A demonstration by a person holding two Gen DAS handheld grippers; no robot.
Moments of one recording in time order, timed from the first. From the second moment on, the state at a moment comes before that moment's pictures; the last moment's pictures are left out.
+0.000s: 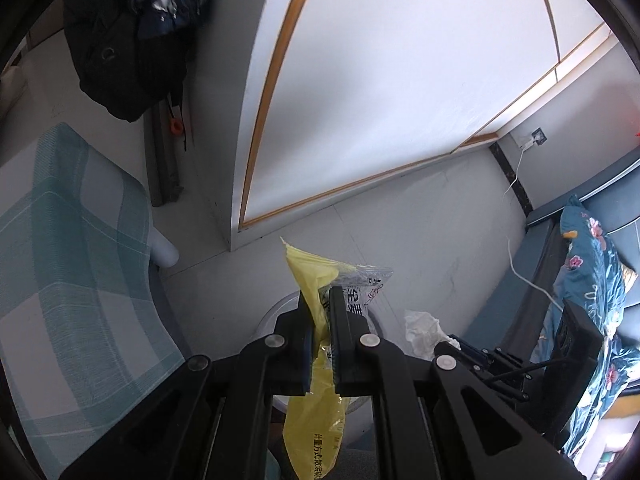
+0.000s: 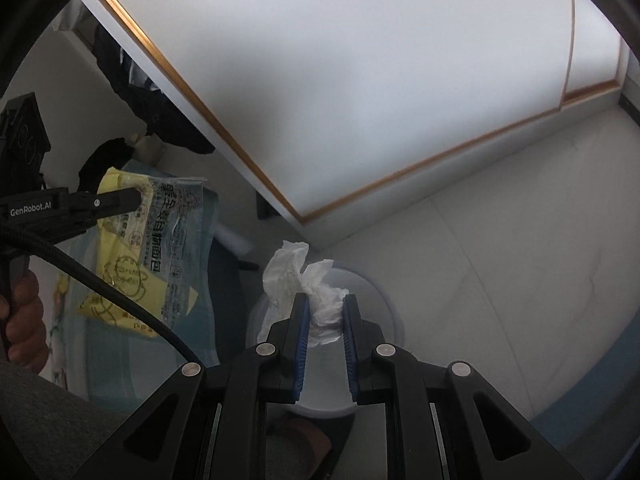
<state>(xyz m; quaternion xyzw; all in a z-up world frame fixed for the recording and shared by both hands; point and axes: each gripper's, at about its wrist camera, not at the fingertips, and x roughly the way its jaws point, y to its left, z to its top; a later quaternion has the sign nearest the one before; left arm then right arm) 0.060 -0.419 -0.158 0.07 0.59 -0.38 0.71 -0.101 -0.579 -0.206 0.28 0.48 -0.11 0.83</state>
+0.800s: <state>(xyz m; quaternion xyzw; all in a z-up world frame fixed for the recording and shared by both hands) 0.054 -0.464 -0.236 0.16 0.69 -0.34 0.62 -0.048 -0.571 -0.317 0.36 0.56 -0.08 0.74</state>
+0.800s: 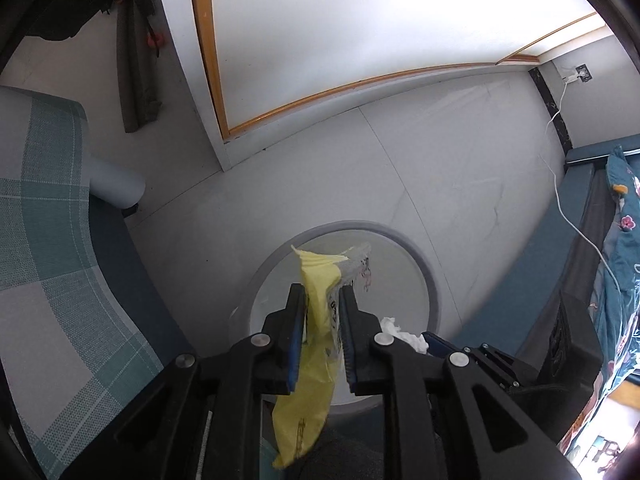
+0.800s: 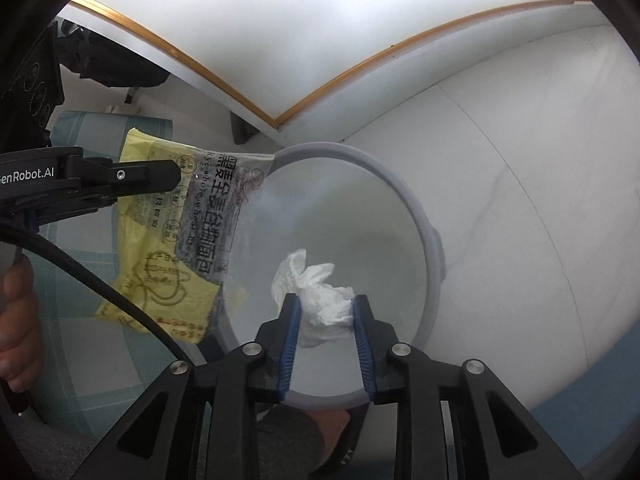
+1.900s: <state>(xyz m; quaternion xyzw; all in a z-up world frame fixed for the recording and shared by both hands) 0.038 -0.396 -0.099 0.15 0.53 -0.32 0.77 -0.106 -0.596 -0.183 0.28 0.46 -0.17 0.83</state>
